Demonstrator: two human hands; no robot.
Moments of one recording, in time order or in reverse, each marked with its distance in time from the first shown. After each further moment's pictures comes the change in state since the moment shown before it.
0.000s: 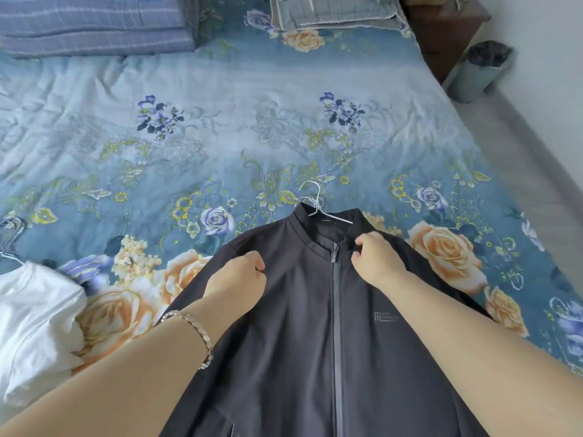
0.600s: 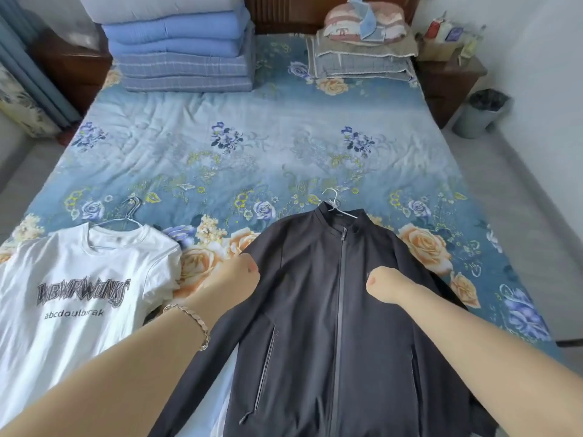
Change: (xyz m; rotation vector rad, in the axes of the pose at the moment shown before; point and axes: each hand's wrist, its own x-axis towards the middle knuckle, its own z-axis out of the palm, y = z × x) left_hand -0.235 -0.037 -0.097 -0.110 0.047 -0.115; right_hand -0.225 -0.018 -0.063 -0.183 -0.328 0.015
